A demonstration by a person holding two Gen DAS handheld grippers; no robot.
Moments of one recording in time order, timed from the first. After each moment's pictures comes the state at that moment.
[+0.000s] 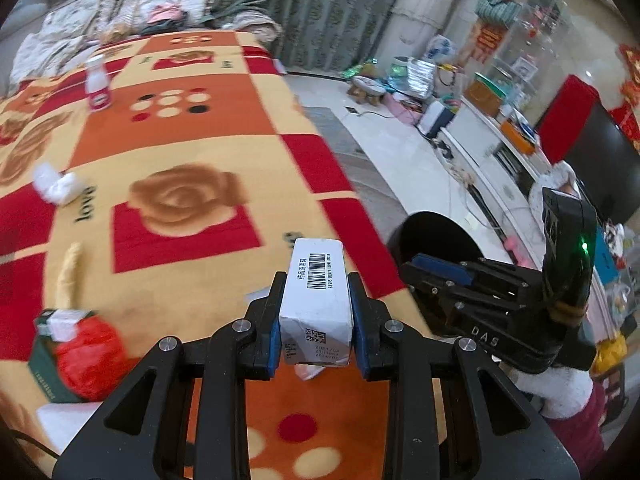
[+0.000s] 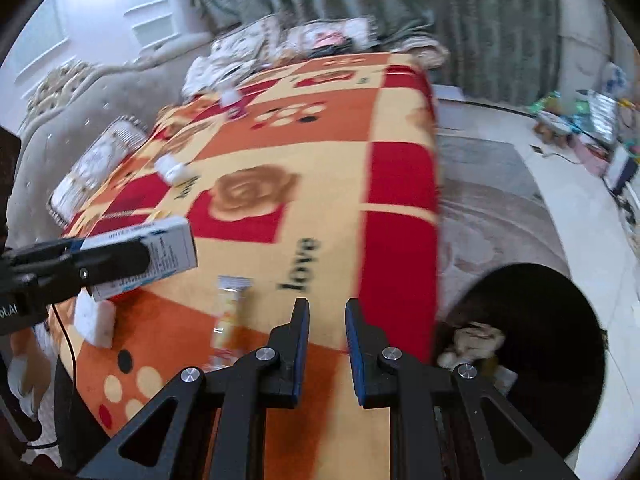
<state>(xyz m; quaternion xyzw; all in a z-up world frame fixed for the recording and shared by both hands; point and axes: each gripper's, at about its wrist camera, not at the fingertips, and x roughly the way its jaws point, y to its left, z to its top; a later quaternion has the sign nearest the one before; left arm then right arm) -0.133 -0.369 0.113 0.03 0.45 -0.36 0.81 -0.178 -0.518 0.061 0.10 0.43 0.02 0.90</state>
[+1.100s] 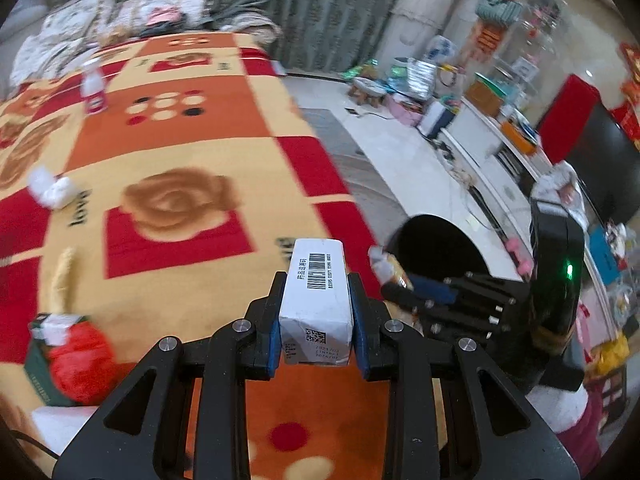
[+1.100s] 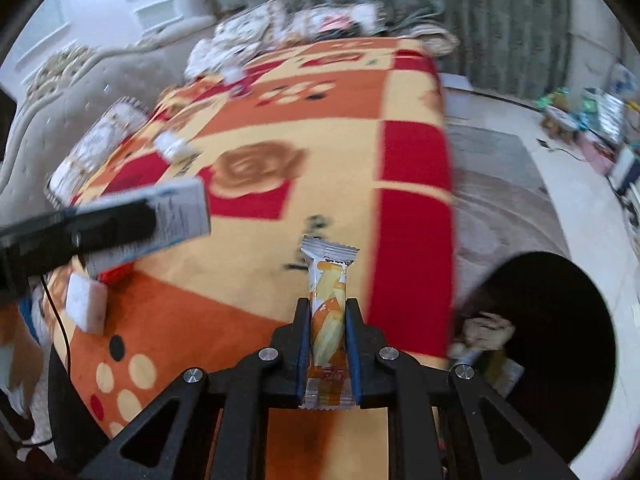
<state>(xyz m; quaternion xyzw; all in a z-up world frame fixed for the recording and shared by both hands) -0.136 -0.384 0.111 0.03 0.45 -0.36 0.81 -0.175 -0.509 0.046 0.09 0.45 0.03 0.89</state>
